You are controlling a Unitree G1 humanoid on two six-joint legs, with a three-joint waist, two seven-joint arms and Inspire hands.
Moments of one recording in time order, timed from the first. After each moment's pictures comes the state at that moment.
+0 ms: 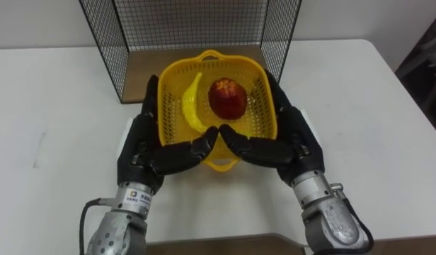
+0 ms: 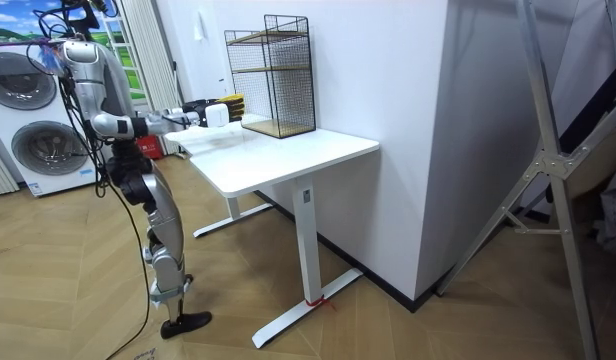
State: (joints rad) left arm 0.18 0.14 -0.28 -0.05 -0.38 -0.24 0.04; right arm 0.12 -0.15 0.25 -0.03 0.34 -0.17 0.06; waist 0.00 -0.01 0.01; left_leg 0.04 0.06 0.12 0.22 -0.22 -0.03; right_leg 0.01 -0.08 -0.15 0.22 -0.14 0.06
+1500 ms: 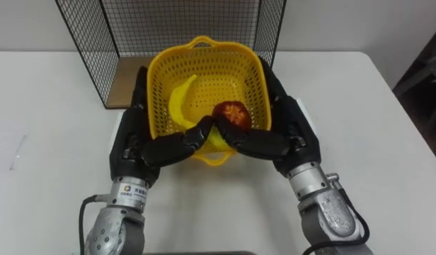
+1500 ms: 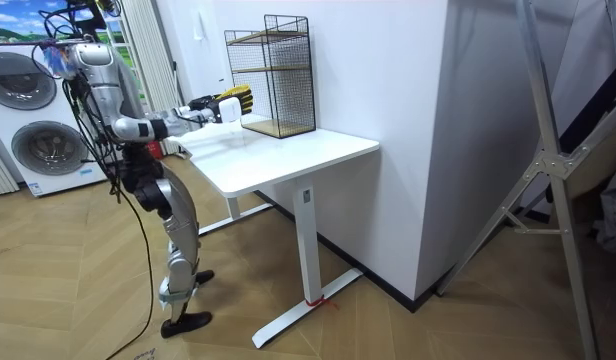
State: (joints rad) left arm 0.16 0.14 -0.27 -0.07 -0.44 -0.28 0.06; right arm 0.07 -0.16 0.27 -0.02 0.35 -0.22 0.07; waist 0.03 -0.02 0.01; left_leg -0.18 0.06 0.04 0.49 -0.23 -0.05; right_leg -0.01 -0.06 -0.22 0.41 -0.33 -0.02
